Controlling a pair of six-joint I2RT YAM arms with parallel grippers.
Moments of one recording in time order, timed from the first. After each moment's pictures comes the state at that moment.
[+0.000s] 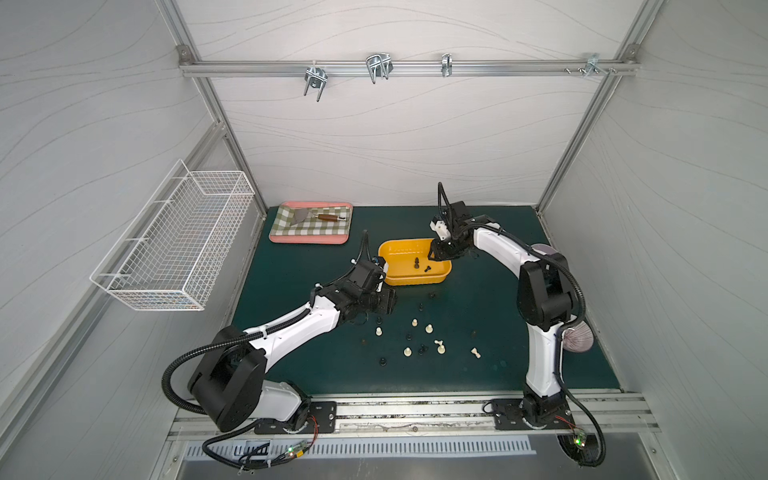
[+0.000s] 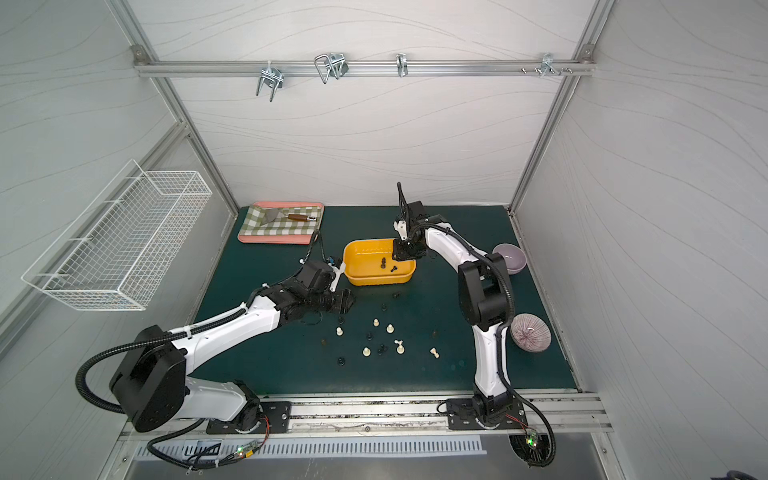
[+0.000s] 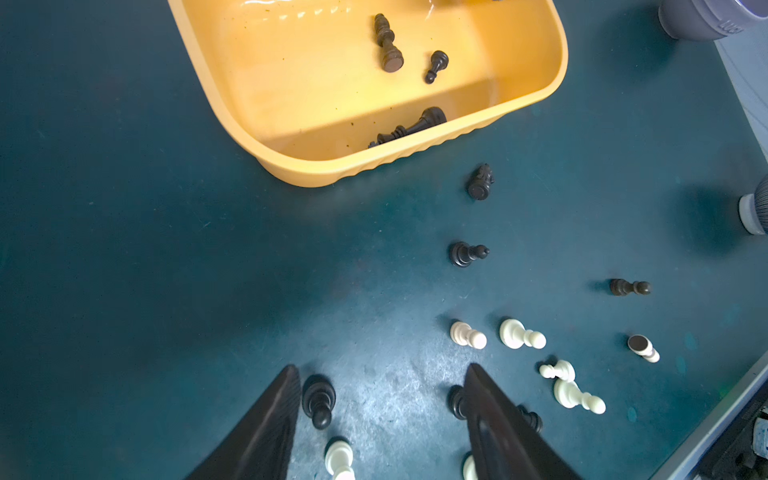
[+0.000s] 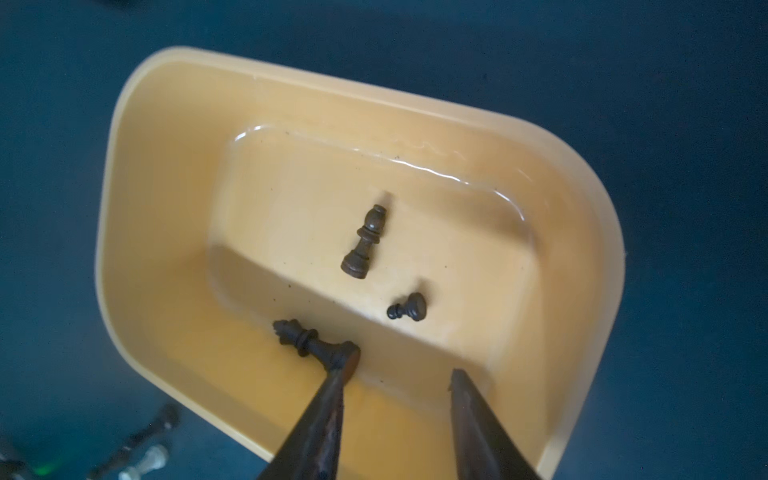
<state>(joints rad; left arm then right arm) -0.63 1.38 0.84 -0.34 0.06 -0.40 0.43 2.07 1.72 -0.78 -0.29 0.10</state>
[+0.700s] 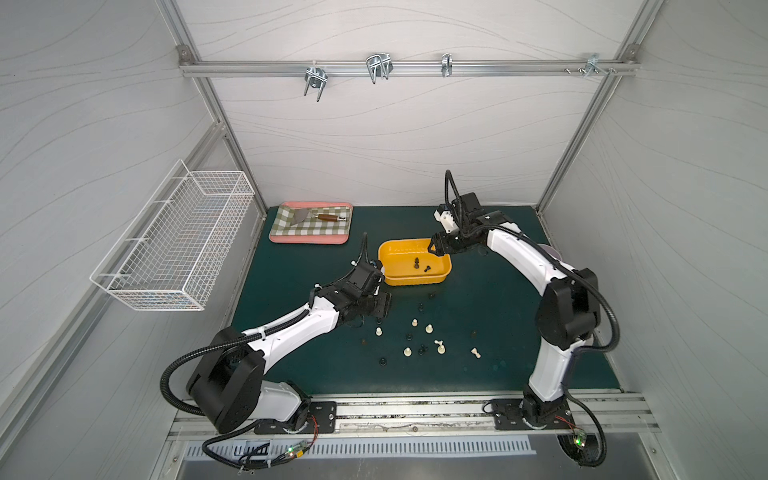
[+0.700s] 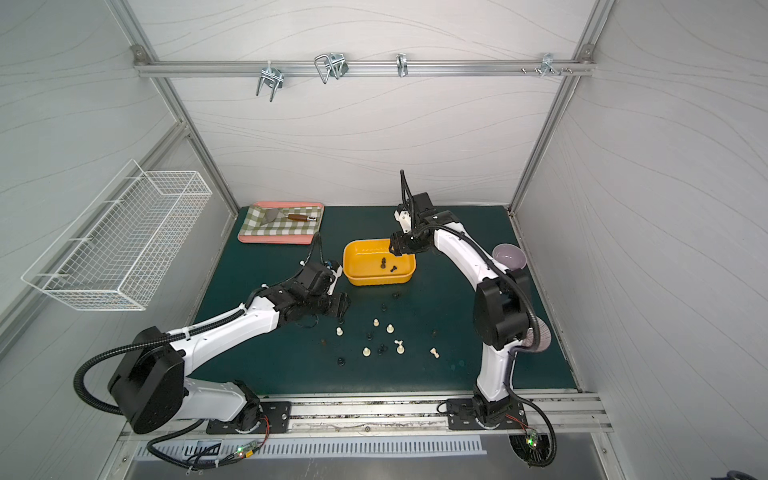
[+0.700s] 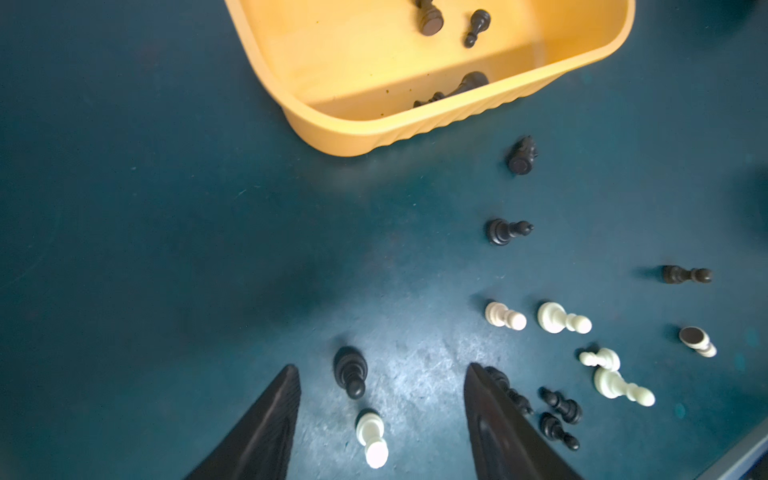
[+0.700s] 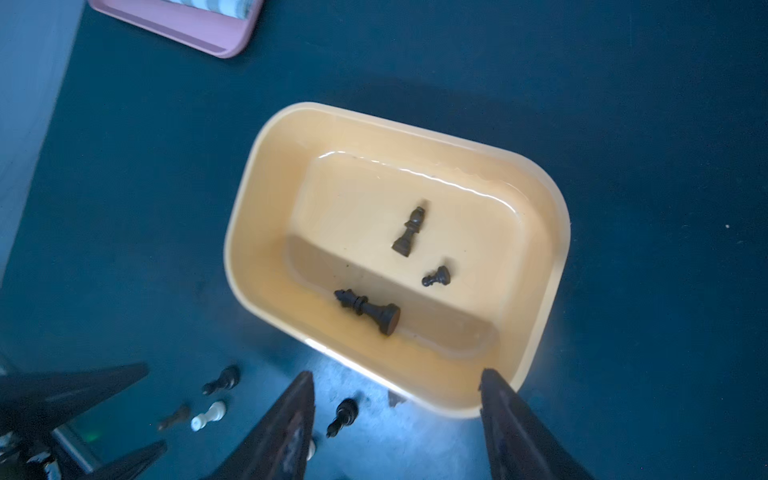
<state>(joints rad) -0.63 1.37 0.84 -0.43 0.00 -0.38 0.47 1.81 1.64 -0.81 -0.27 0.10</state>
